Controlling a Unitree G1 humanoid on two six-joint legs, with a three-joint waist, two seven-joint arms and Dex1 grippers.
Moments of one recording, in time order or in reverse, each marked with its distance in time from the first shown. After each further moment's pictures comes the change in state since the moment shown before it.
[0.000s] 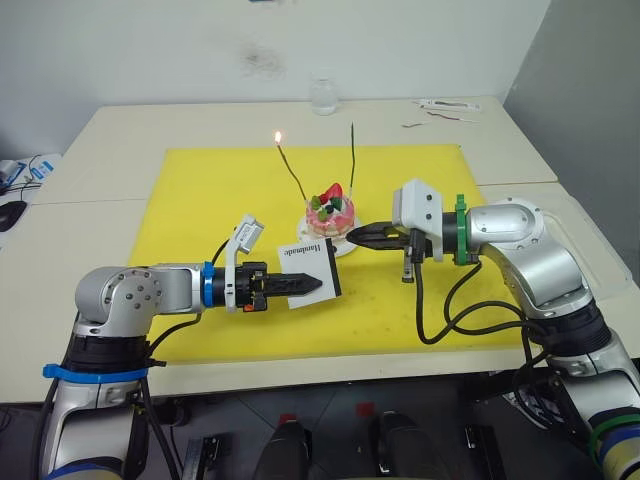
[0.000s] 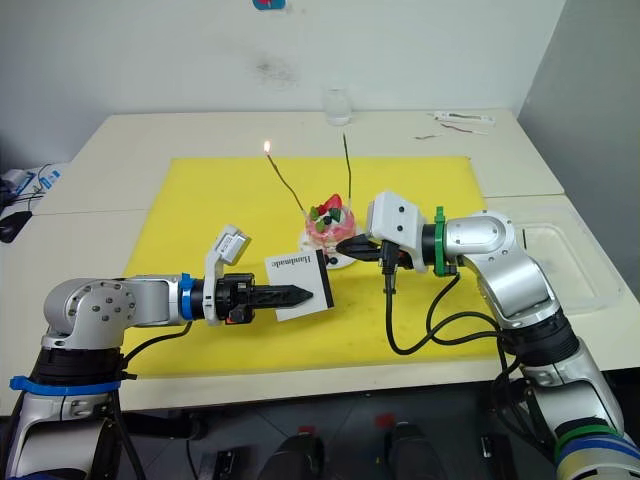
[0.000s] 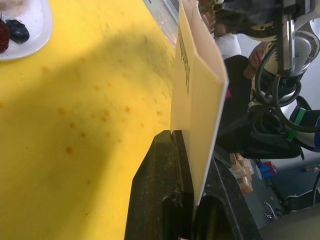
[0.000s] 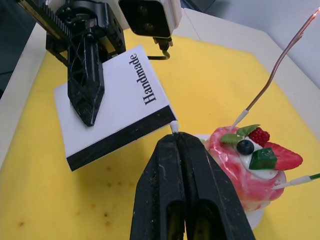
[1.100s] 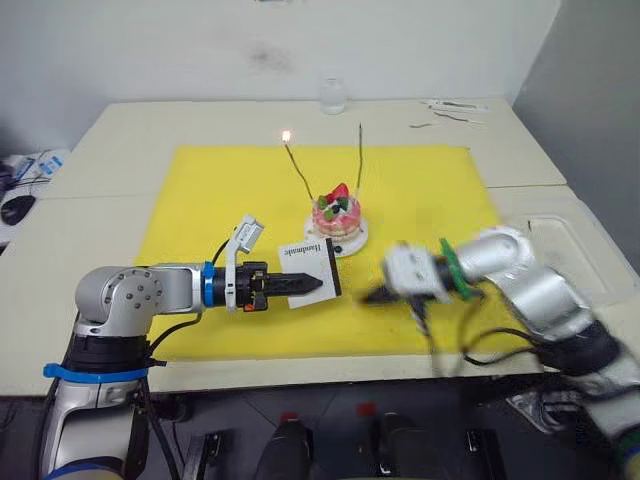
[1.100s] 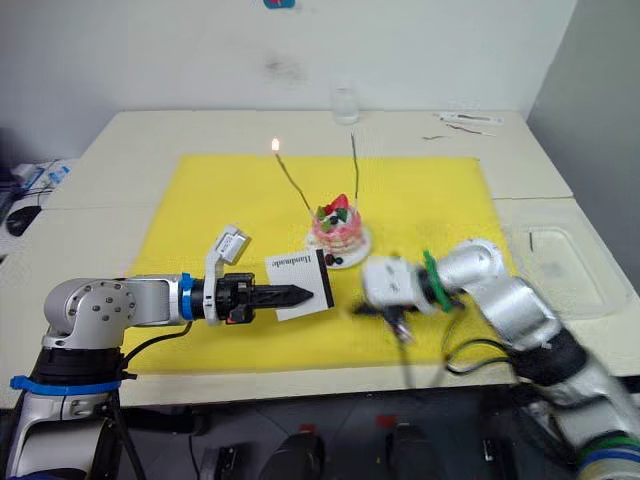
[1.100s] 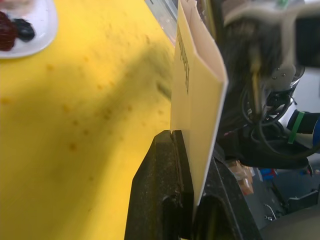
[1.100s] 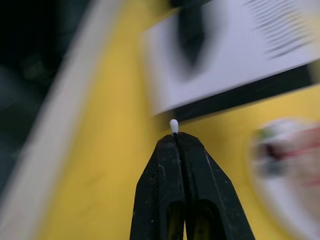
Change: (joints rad) left arm 0.006 0.007 0.006 0.002 0.000 -0.001 0.002; right arm 0.085 -0.331 0.186 -0.122 0.015 0.044 0.407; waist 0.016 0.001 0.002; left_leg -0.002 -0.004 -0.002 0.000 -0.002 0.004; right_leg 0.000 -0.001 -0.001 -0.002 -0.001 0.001
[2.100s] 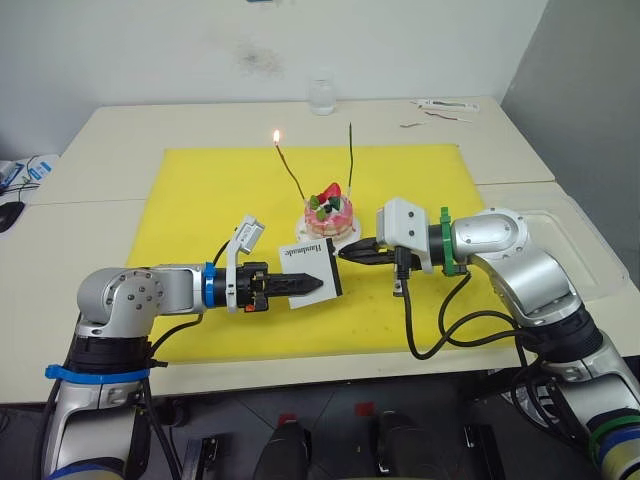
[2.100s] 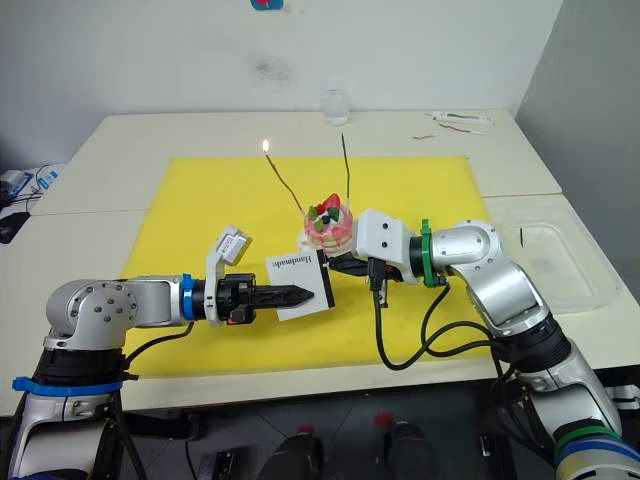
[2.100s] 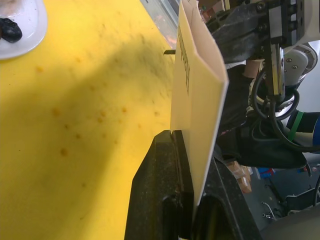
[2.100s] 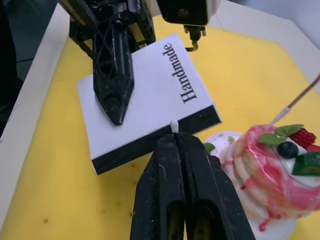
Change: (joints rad) left arm -0.004 -0.016 -0.004 -0.001 0.002 -0.003 -0.001; right arm -0.077 0.344 -0.111 0.087 -0.049 0.002 -0.400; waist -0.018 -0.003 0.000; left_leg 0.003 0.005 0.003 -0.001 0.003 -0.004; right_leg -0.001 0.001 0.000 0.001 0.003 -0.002
